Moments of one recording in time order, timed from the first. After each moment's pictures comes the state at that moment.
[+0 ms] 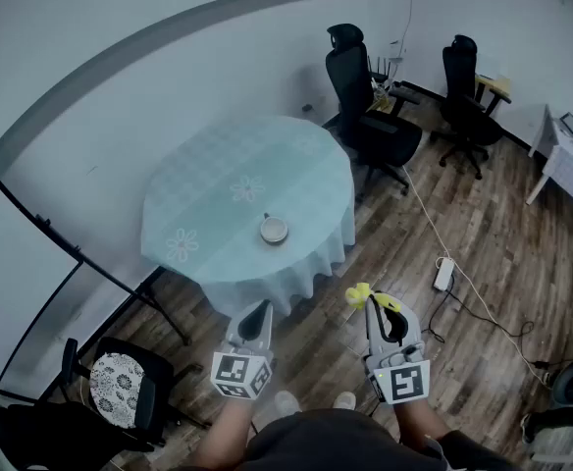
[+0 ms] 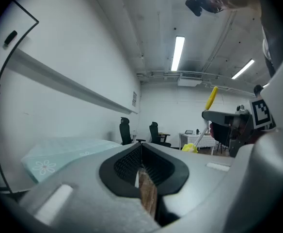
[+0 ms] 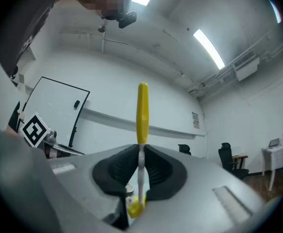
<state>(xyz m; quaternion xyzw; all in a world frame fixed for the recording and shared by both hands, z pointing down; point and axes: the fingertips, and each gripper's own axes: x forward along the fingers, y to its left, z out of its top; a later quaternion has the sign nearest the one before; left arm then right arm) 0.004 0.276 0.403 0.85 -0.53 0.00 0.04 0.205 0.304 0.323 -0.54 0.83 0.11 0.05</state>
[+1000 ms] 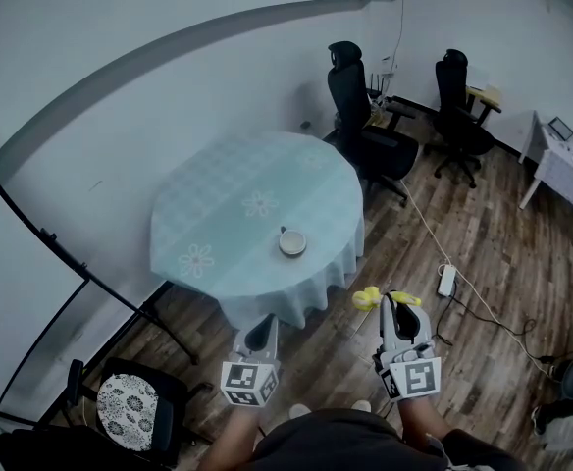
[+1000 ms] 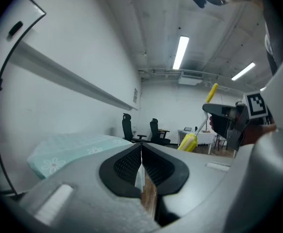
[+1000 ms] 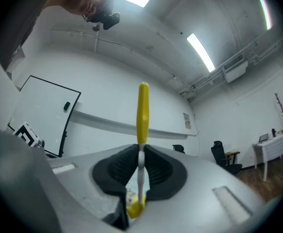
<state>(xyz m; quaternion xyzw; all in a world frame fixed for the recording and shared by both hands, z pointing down) -0.097 0.294 0.428 0.85 -0.52 0.02 0.07 0.132 0.316 0.325 -0.59 0.80 0.09 0.09</state>
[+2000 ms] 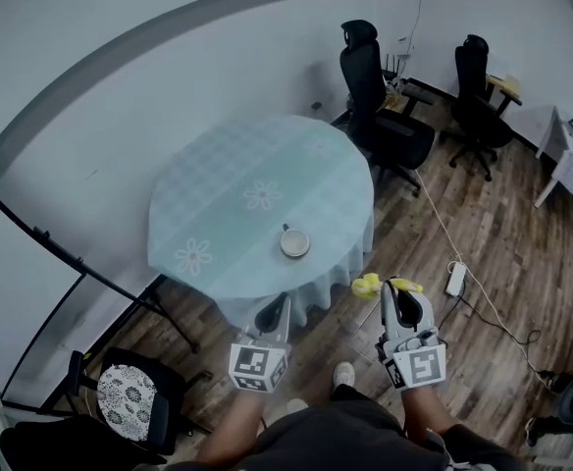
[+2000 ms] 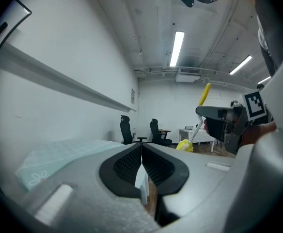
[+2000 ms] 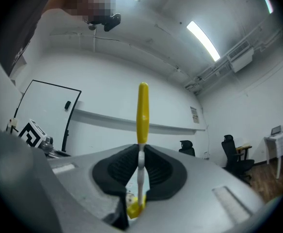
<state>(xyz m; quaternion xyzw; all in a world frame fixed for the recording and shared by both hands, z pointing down) -0.046 0.184 0.418 0.85 -0.52 0.03 0.04 0.150 0.200 0.338 -0.54 0.83 0.07 0.08</state>
